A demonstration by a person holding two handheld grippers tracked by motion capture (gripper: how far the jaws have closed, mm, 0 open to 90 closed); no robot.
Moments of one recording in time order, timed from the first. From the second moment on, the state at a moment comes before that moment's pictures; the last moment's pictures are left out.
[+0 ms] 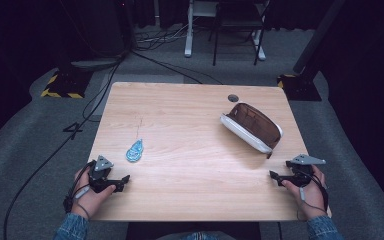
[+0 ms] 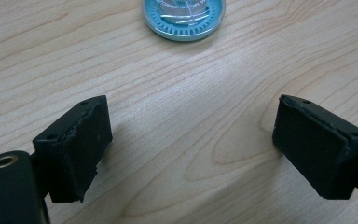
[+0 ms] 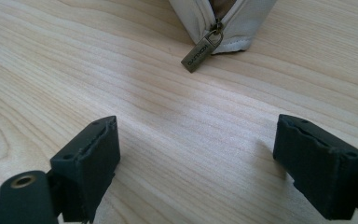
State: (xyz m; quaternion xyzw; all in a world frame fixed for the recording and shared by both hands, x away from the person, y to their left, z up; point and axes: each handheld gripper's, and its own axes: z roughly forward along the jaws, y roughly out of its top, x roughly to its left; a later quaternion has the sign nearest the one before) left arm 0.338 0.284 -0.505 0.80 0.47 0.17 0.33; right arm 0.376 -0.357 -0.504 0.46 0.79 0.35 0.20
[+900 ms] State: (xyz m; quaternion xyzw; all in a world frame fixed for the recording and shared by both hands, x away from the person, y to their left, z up) left arm 0.340 0.283 -0.505 0.80 0.47 0.17 0.33; right arm 0.374 -0.358 -0.504 0.46 0.79 0.35 0.20
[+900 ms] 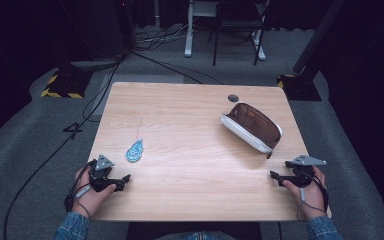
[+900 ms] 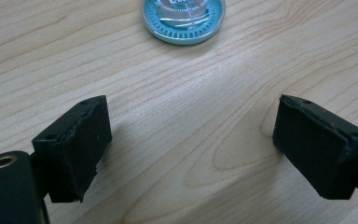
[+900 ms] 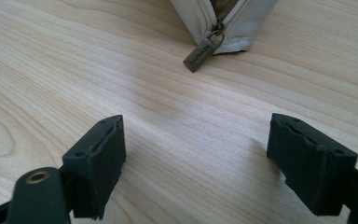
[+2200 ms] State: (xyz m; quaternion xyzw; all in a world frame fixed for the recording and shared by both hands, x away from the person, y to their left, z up) left arm 0.341 0.283 -0.506 0.80 0.47 0.17 0.33; right arm 0.392 -0.329 -0.440 0.41 0.78 0.43 0.20
